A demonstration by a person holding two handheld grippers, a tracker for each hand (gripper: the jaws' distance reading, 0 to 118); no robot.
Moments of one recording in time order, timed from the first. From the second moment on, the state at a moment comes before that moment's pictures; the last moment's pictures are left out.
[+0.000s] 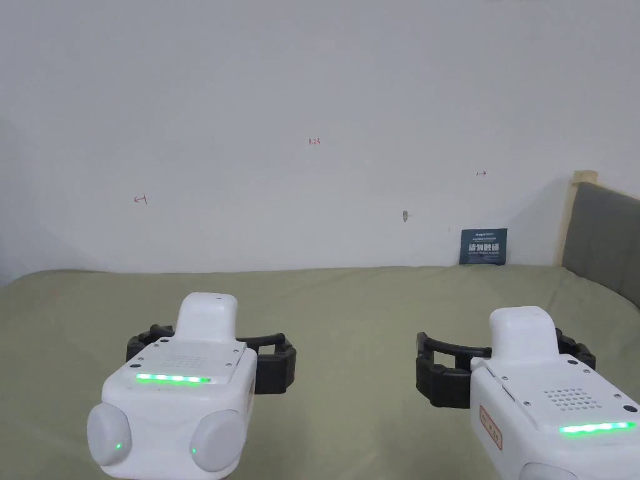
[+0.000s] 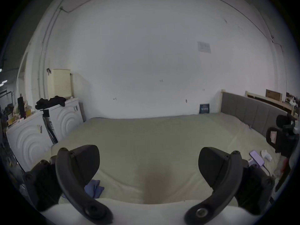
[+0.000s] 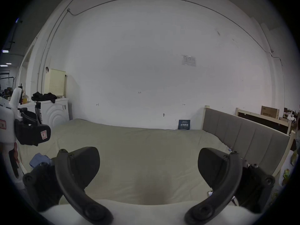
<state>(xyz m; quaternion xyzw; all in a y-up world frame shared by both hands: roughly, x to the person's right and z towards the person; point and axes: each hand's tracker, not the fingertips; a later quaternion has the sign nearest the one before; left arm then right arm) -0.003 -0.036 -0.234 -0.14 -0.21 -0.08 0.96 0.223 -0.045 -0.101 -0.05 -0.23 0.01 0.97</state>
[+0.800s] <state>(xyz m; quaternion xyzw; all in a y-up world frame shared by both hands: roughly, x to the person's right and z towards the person) -0.005 -0.024 -0.227 -0.14 -0.21 -0.07 0.96 0.223 -0.038 -0.096 -0.05 -0.22 0.00 0.97</state>
